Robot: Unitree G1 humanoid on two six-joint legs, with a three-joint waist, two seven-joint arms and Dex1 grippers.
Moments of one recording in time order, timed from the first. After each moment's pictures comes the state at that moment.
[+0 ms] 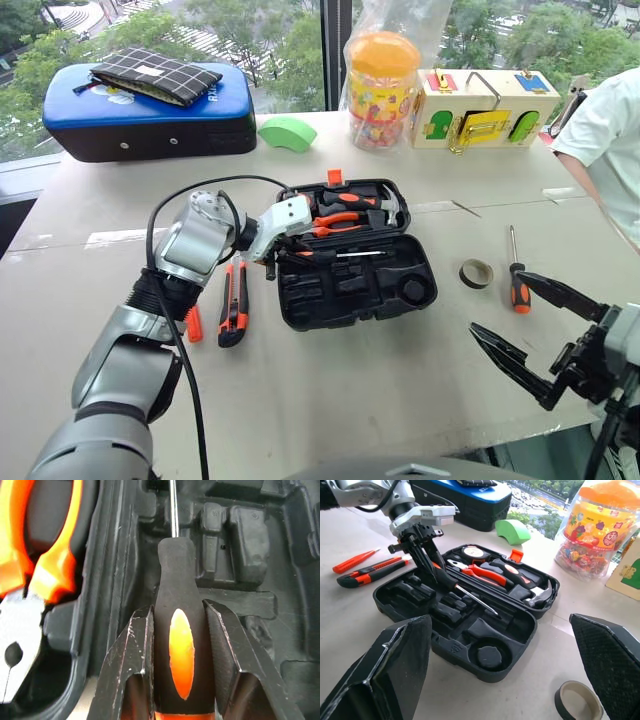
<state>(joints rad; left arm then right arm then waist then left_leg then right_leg) -0.75 0.68 -0.30 0.22 0.02 0.63 -1.36 0.68 -0.68 -0.48 -1.01 0.72 0.26 0.60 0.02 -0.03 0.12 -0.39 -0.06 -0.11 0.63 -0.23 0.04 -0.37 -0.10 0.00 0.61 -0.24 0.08</state>
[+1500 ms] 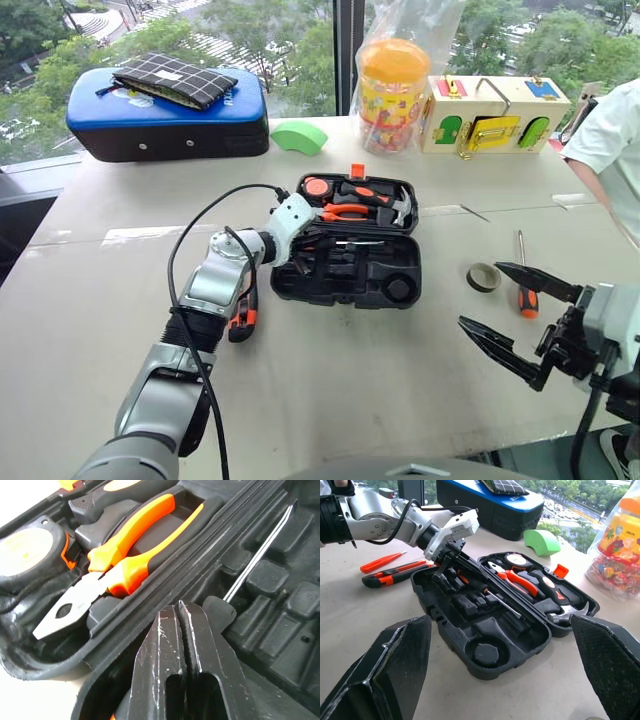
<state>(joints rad) -0.58 0.49 -0.17 0.30 -0.02 0.30 -0.83 0.48 -0.71 -0.41 -0.91 0.71 0.32 0.70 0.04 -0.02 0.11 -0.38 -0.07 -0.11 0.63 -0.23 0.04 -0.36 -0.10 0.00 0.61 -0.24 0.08</state>
